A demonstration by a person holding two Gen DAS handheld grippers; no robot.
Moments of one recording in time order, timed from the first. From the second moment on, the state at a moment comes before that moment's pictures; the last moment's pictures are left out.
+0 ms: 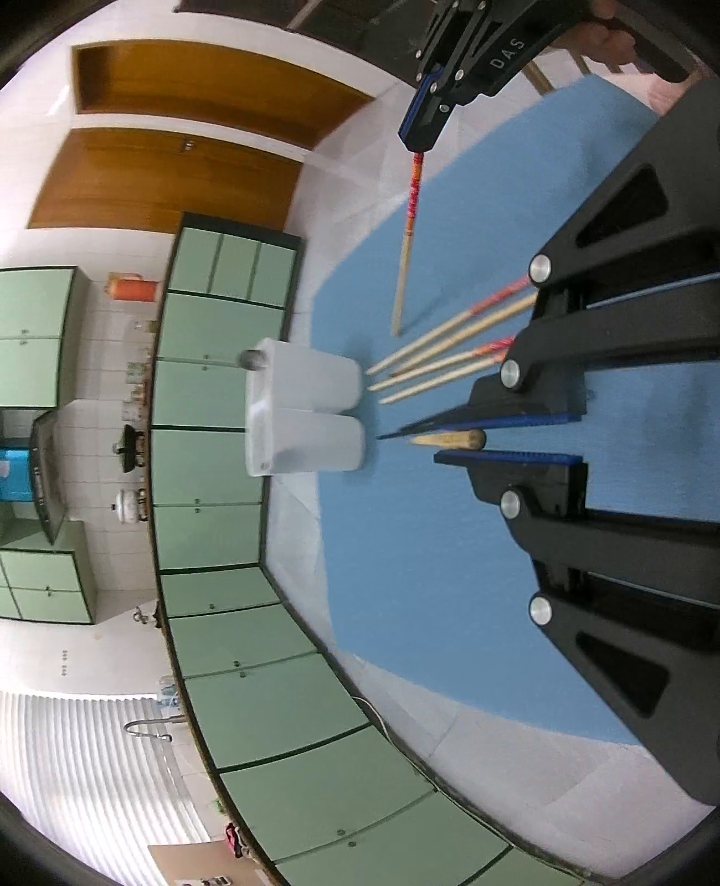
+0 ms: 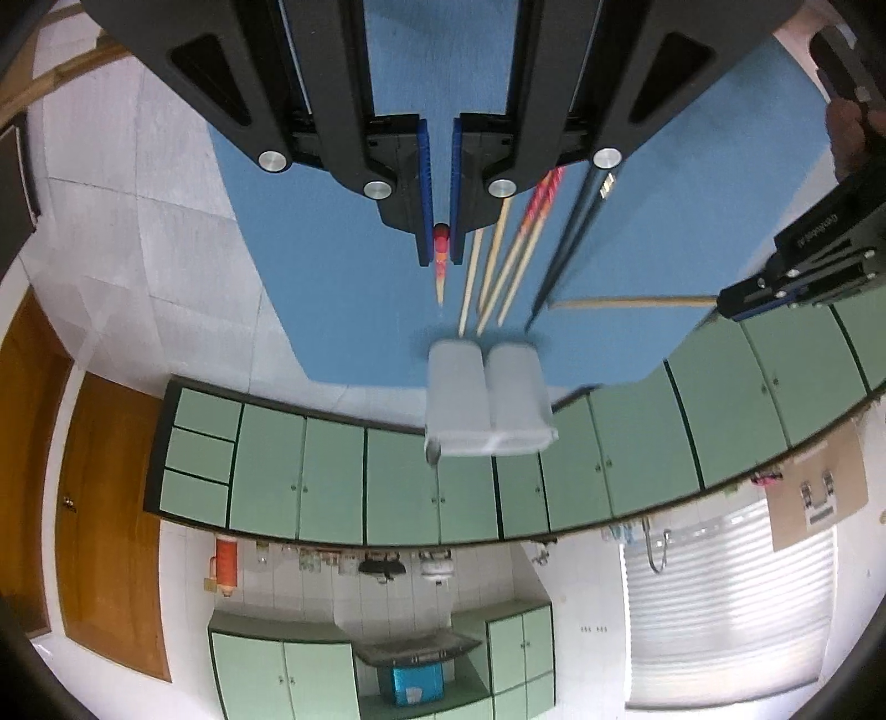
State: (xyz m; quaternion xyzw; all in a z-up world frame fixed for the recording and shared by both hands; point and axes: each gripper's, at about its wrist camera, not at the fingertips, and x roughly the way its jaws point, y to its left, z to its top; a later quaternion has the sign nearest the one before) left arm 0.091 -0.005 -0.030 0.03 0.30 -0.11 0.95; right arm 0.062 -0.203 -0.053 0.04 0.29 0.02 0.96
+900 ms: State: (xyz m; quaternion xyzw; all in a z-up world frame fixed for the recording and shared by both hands) left arm 0.165 -0.001 0.043 -0.02 0.25 -0.13 0.96; right arm 0.138 -0.220 0.032 0.06 0.25 0.06 0.96
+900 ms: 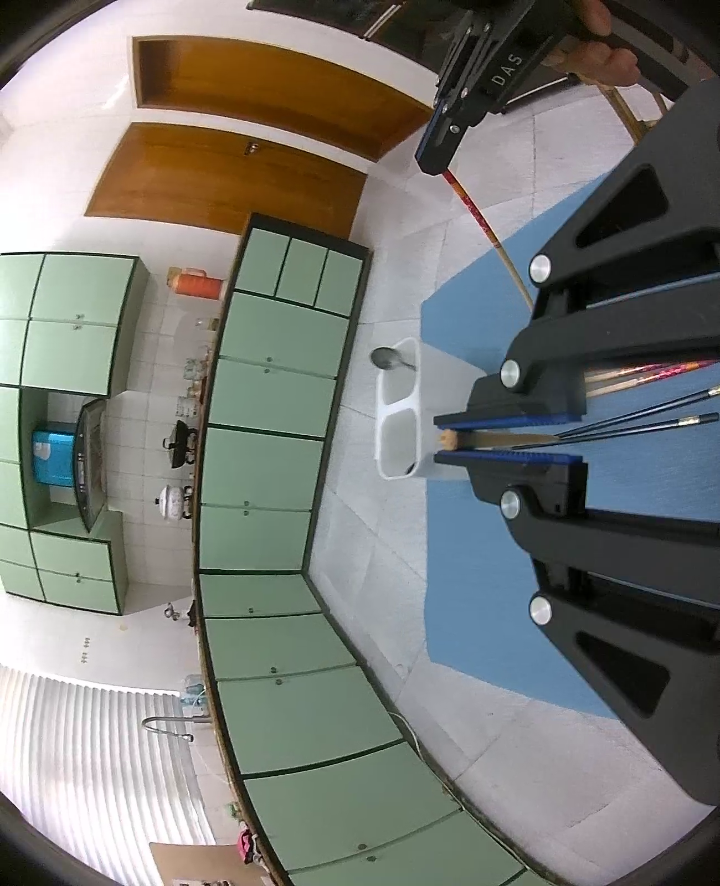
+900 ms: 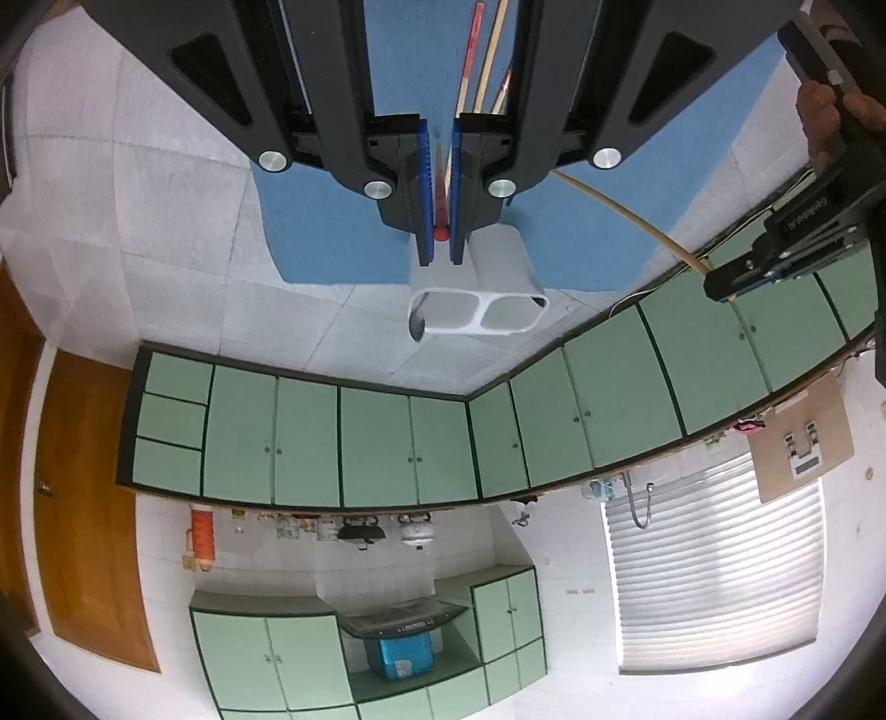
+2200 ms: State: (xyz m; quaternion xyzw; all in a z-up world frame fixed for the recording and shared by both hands) left arm 0.297 -0.037 0.078 -0.02 0.19 -0.12 0.97; right arm 0.275 -0.206 0.080 0.04 0.21 0.07 0.97
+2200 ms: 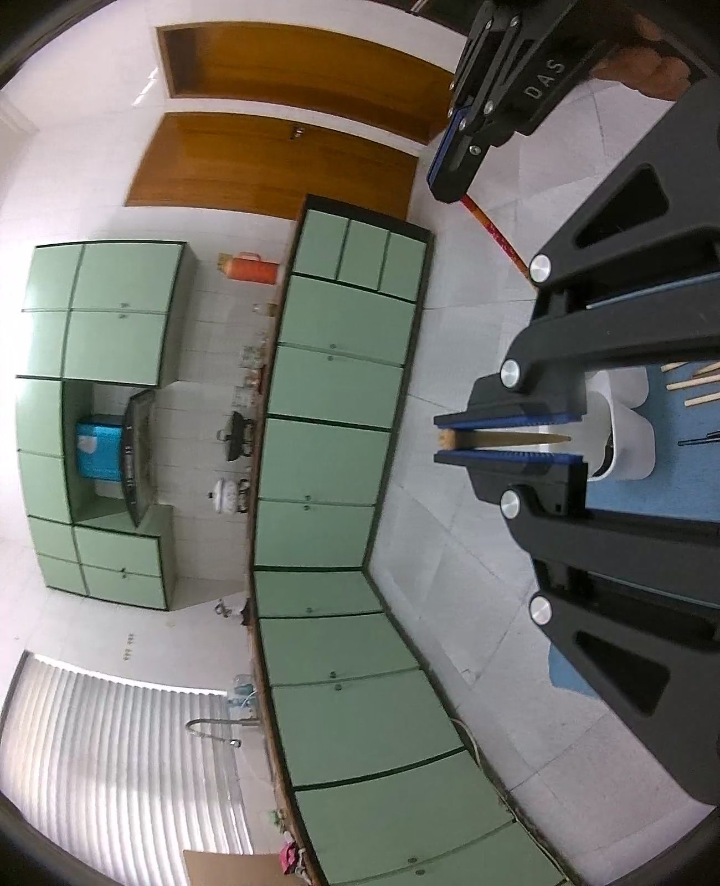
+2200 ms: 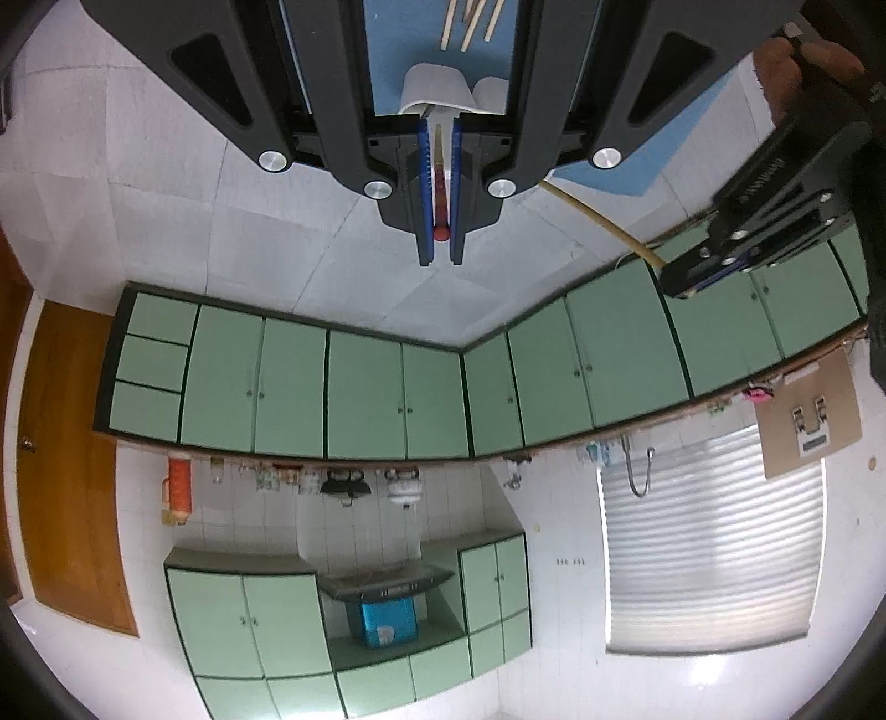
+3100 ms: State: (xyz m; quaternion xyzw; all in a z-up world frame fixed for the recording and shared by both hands) left arm 0.335 -0.030 0.031 -0.02 0.25 -0.11 0.96; right arm 0.289 -0.194 0.027 0.03 0.25 0.07 0.96
